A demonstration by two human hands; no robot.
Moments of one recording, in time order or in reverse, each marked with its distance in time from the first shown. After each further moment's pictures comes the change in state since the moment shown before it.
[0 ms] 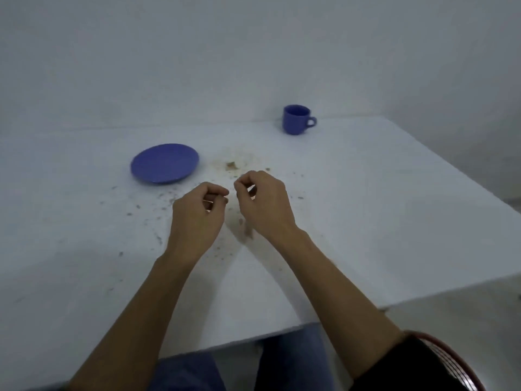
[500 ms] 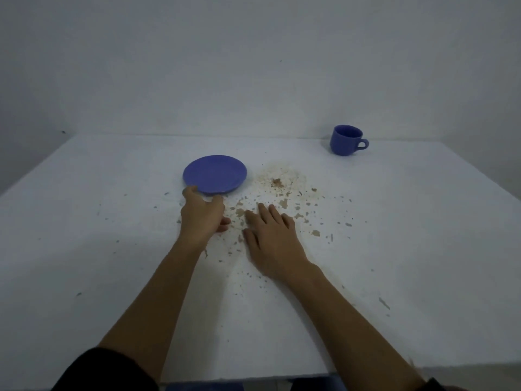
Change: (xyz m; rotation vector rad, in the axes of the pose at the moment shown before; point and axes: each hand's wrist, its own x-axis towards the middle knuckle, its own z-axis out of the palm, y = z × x) left_hand 0.053 -0.042 -0.046 -0.257 0.166 -0.538; right_hand -0.011 -0.001 0.065 -0.461 -0.376 -0.194
